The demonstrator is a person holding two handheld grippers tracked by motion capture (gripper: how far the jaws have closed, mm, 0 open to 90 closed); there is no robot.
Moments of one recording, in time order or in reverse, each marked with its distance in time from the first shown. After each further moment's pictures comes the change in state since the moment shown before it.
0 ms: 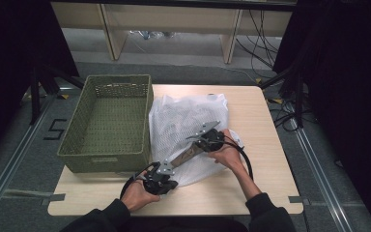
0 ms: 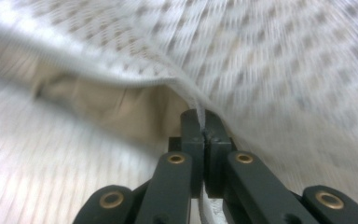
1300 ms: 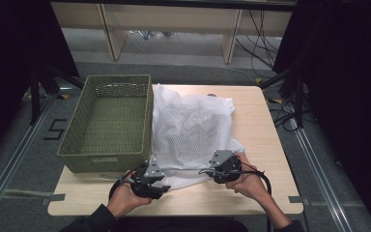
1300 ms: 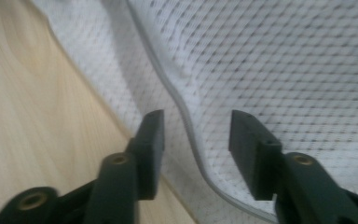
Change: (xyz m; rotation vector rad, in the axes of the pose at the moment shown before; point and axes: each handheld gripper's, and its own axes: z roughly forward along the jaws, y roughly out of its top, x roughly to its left) left arm -0.008 -0.012 -0.036 -0.087 0.102 -0.053; right arm 0.057 -0.050 -0.066 0.004 0.023 -0.195
